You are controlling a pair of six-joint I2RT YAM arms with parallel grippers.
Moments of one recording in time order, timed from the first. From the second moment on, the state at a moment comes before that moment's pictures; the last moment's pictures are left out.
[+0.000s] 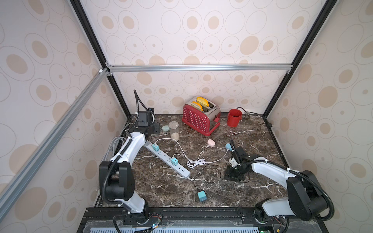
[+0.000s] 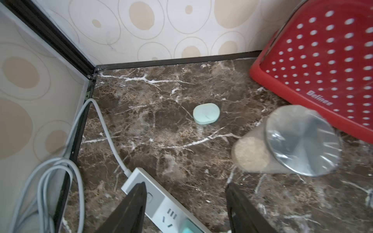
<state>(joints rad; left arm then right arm) -0.01 1.67 1.38 -0.42 -0.02 0.13 0.40 1.39 0.70 -0.71 -0.35 0.57</state>
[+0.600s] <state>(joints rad) 0.02 2.28 2.00 -0.79 0.28 1.16 0.39 1.37 0.70 -0.72 -0.49 0.48</state>
